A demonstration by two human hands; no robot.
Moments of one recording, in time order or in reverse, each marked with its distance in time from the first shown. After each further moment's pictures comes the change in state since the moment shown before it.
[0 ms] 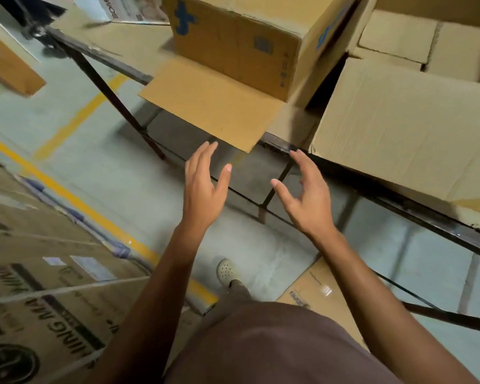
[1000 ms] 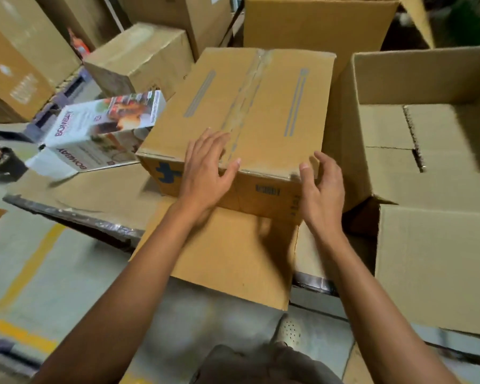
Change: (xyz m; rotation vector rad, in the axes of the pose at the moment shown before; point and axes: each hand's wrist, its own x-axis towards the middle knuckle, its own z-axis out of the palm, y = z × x) left_hand 0.388 0.003 0.022 0.241 -0.189 0.545; right_hand 0.288 -0.050 0.012 0.102 0.560 0.280
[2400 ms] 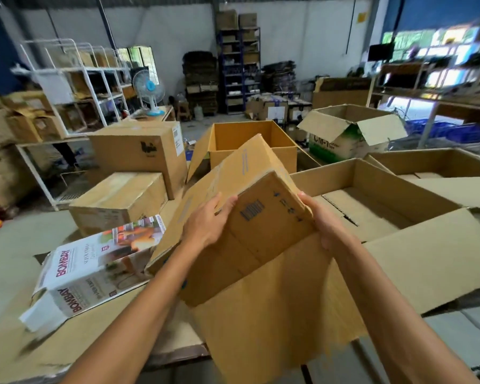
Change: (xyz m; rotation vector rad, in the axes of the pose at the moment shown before) left_hand 0.052 -0.065 -0.143 -0.299 -0.299 0.004; right_hand -0.042 -0.171 0.018 0.298 0.095 0.409
